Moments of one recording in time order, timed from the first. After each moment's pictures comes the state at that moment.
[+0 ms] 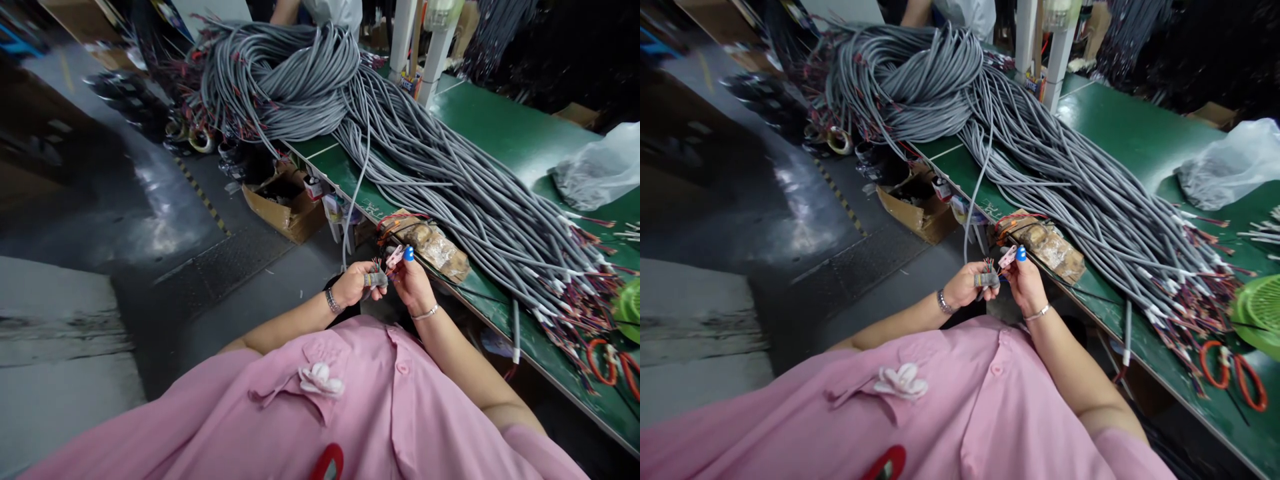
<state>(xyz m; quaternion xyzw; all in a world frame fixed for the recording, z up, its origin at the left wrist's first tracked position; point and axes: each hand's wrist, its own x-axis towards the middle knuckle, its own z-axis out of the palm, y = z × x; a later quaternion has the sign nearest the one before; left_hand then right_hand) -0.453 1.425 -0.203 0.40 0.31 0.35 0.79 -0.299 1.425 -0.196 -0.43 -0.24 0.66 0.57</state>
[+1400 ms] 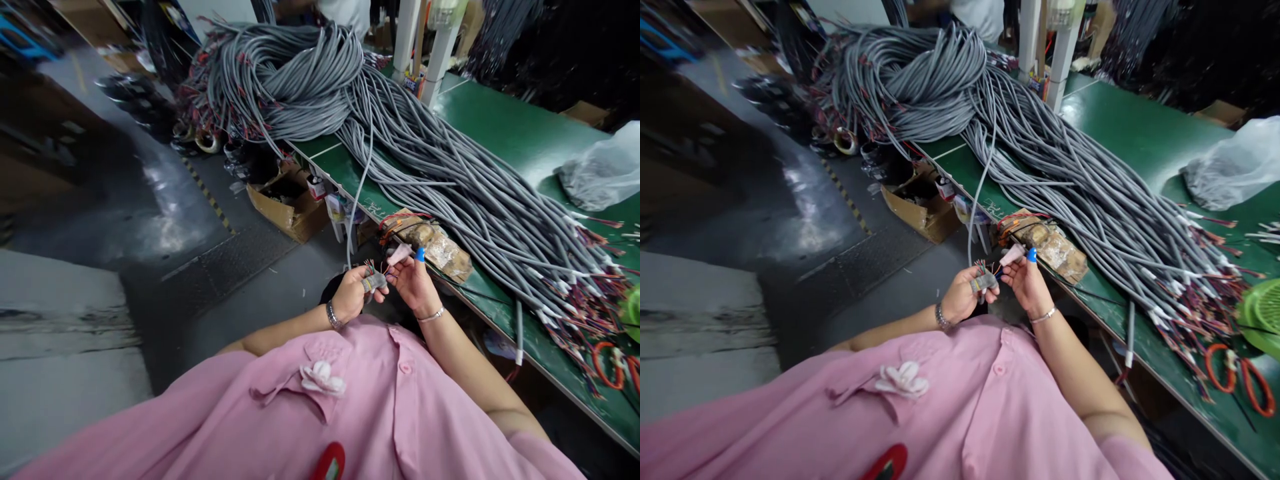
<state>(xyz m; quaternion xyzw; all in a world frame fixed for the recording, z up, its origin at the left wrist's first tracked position) -0.448 1.395 -0.190 0.35 0.38 0.45 0.73 -0.289 1.420 -0.200 -0.35 -0.19 0.74 0.54</state>
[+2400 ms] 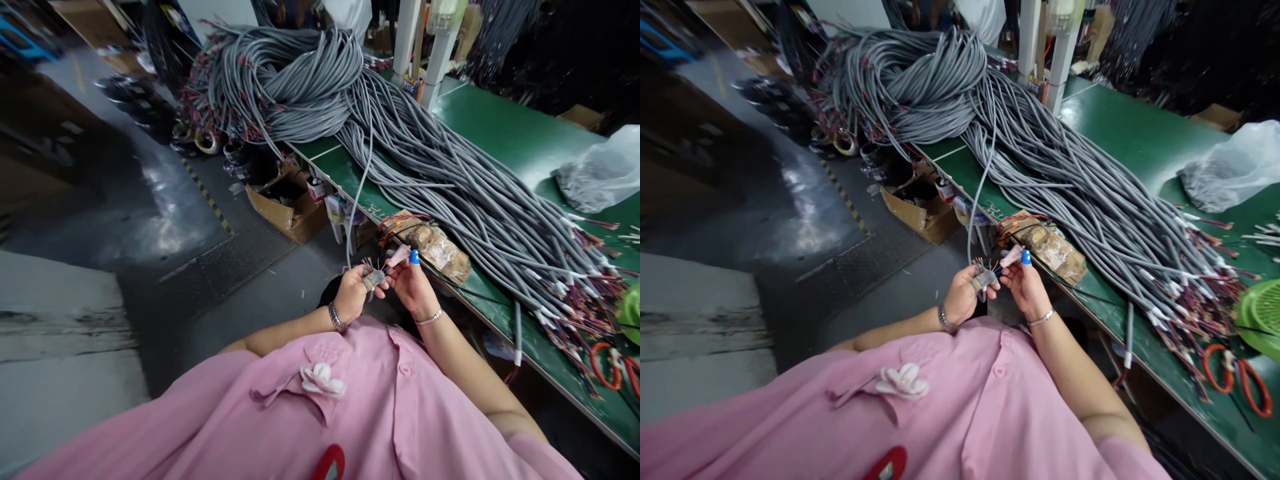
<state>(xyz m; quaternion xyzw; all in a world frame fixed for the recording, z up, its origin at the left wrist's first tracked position) -0.443 1.393 -0.192 0.38 0.42 0.49 0.66 -0.294 1.416 -0.198 -0.37 -0.19 0.73 0.54</state>
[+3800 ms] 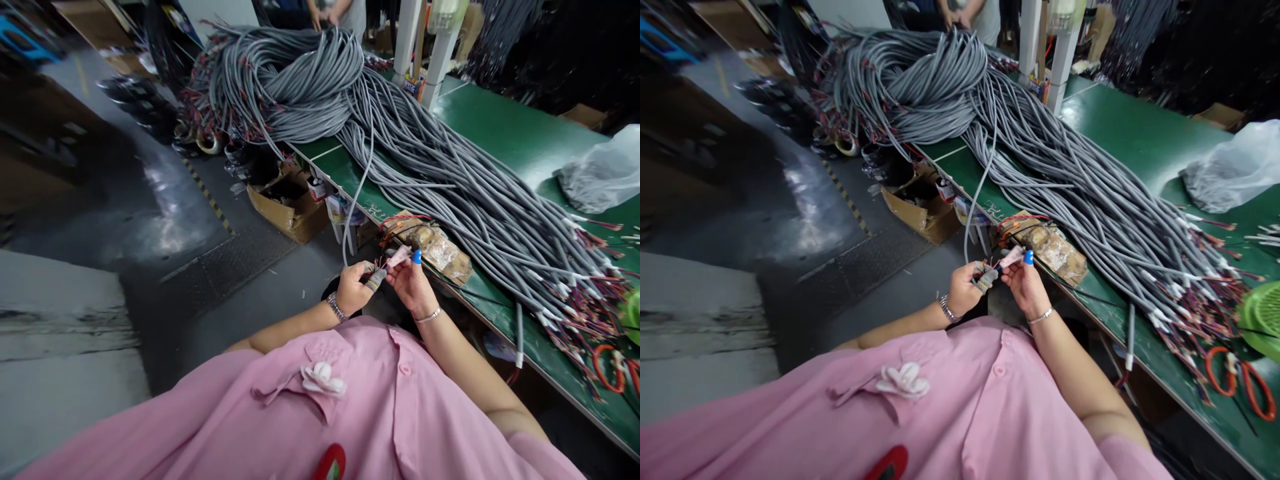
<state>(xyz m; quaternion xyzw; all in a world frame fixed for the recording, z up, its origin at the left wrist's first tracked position) -0.456 1.407 -0.205 0.64 0.48 0.46 0.38 -0.295 1.423 -0.206 -0.35 -0.19 0.73 0.55</state>
